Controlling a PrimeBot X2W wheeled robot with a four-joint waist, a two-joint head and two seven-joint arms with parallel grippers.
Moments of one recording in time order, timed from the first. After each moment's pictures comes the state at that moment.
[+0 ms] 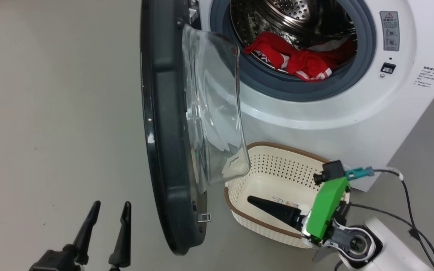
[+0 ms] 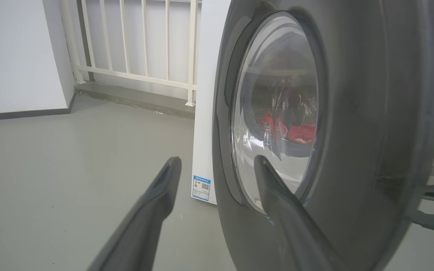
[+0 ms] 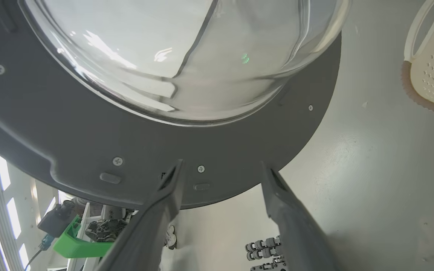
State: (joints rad) left arm 0.00 0.04 -0.02 0.13 -0.26 -0.13 -0.25; right arm -0.38 -0.18 0.48 0.42 1.54 0.13 0.52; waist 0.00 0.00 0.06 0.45
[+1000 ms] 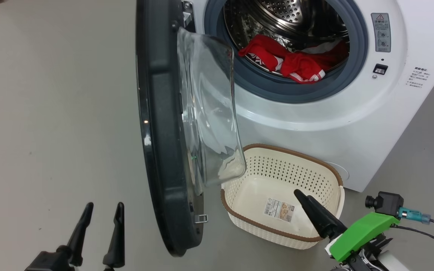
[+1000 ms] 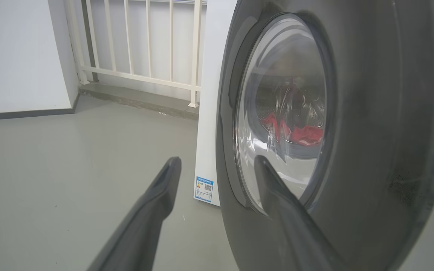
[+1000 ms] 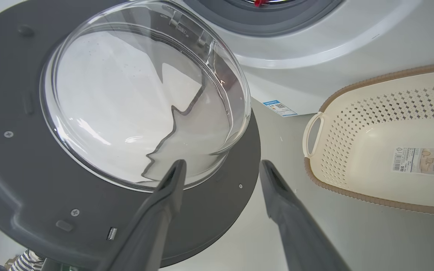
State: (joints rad) left arm 0.00 0.04 0.01 0.14 -0.26 -0.13 -0.25; right arm -0.22 -0.28 0.51 0.35 1.43 0.13 -0.05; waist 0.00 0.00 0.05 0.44
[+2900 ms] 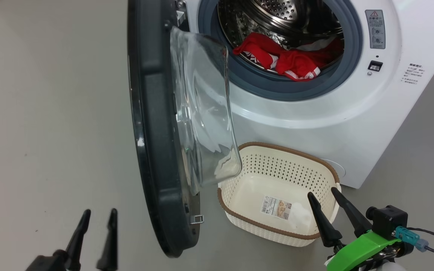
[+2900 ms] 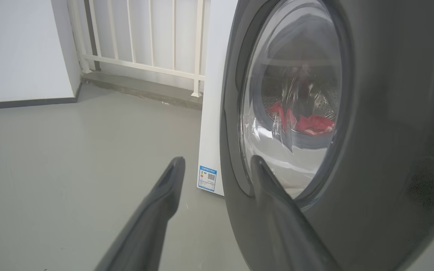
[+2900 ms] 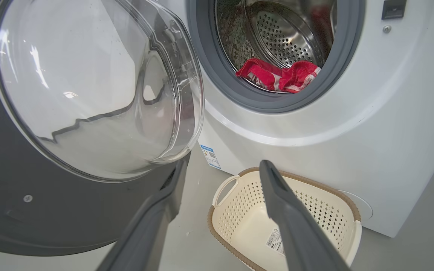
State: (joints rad) left arm 0.01 0.04 0.03 0.17 -0.25 -0.13 -0.25; right arm -0.11 -0.14 0.24 0.40 0.52 0.13 -0.25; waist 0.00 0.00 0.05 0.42
